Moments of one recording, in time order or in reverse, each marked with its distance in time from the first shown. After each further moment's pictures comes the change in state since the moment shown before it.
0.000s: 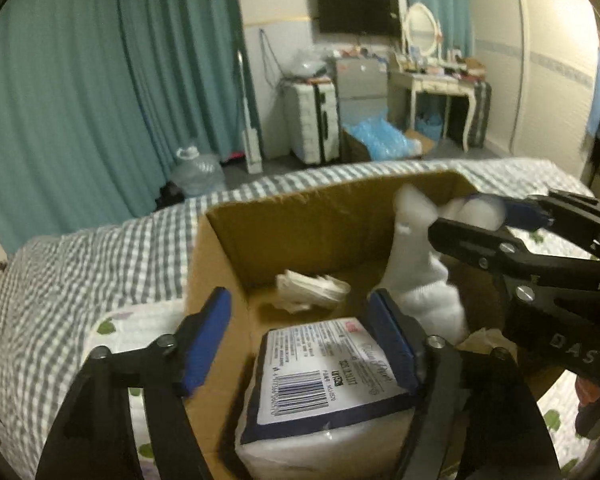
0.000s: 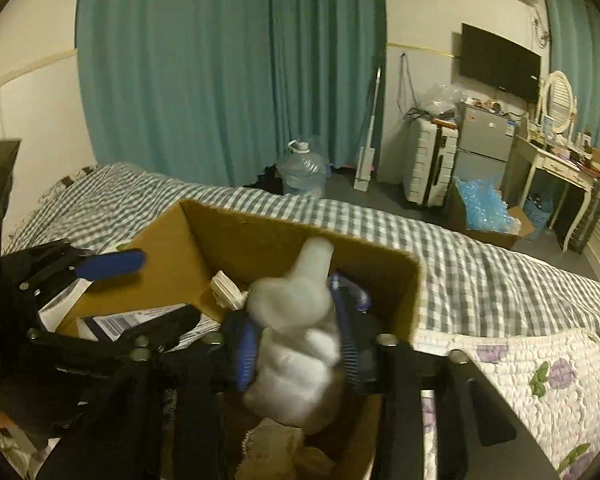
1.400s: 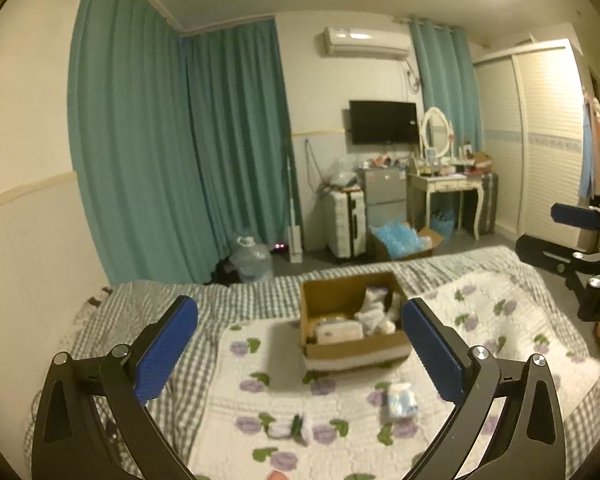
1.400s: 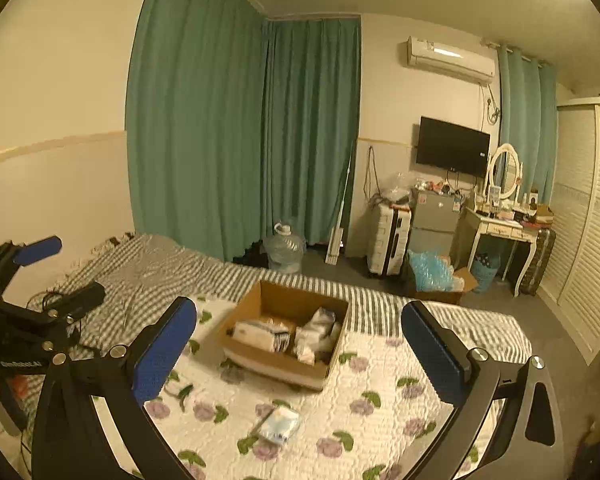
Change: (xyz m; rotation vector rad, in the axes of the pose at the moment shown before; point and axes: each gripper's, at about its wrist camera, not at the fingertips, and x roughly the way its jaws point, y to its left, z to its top) left arm -0.350 0.008 -0.056 -0.051 -0.334 0.120; right arm -0.381 0.092 -0.017 -0.031 -0.254 -0.112
